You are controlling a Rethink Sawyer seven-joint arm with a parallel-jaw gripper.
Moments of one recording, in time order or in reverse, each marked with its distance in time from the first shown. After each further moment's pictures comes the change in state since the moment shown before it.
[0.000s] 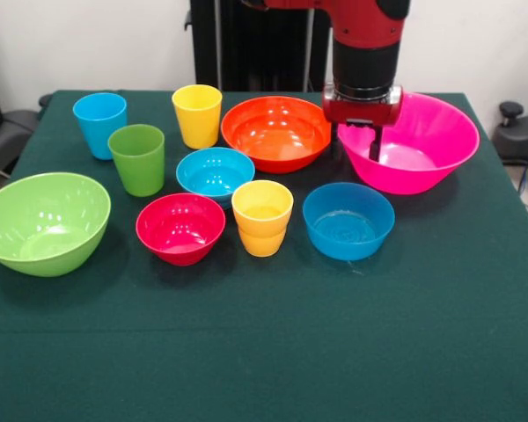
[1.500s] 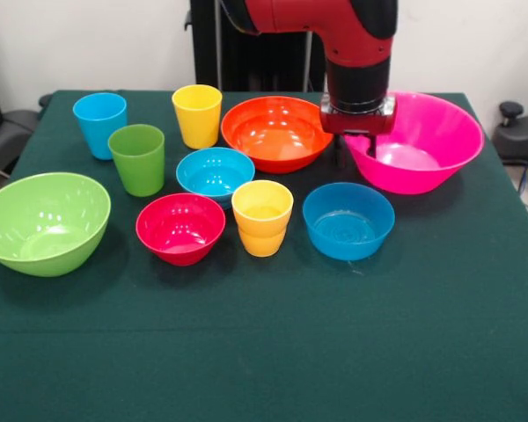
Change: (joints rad) arm -0.074 0.058 0.067 0.000 -0.033 0.001 0.000
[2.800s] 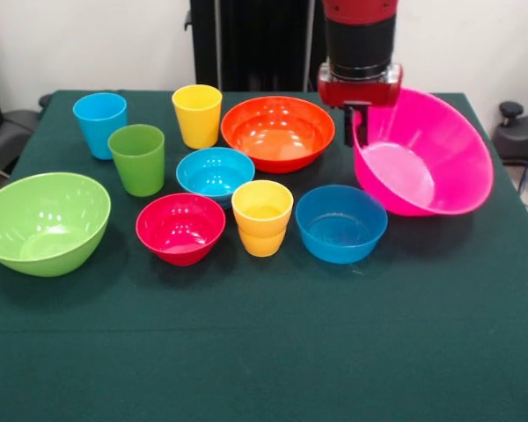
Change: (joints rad) arm -0.025 -0.158 0.012 0.053 0.028 0.056 0.000
